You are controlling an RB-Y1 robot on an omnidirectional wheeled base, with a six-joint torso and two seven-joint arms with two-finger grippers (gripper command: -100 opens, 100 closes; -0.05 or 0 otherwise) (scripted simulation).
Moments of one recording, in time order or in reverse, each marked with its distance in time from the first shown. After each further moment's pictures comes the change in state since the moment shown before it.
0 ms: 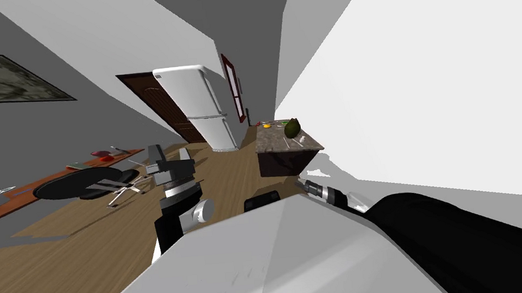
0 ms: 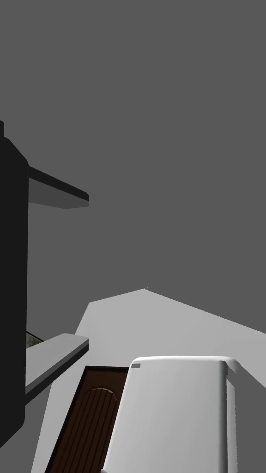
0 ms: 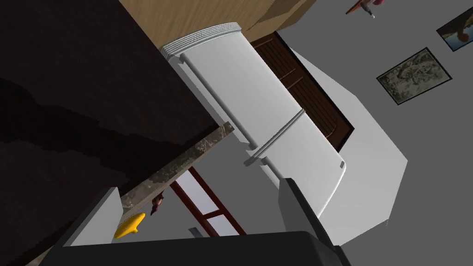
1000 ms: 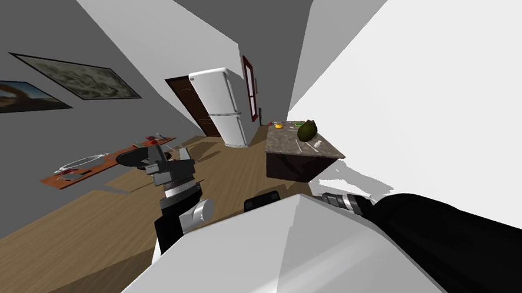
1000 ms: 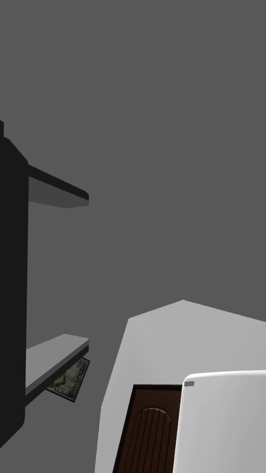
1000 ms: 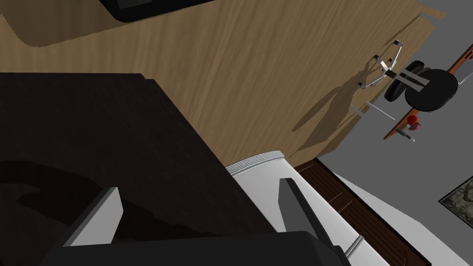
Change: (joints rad) left arm 0.000 0.000 0.000 0.000 0.000 0.000 0.000; right arm 0.052 -0.221 -0.034 0.229 0.221 -0.088 -0.252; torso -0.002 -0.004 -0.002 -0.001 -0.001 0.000
